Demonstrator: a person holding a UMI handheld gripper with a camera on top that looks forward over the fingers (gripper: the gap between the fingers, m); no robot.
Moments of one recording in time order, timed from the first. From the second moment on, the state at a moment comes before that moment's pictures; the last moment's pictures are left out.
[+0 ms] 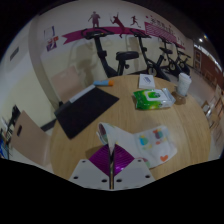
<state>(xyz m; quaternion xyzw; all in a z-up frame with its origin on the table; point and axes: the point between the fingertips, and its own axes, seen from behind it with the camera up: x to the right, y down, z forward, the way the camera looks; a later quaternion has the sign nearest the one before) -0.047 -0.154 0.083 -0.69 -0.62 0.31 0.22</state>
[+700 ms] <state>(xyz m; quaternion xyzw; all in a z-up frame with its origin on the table) -0.055 0.026 0.025 -0.71 -0.61 0.28 0.23</state>
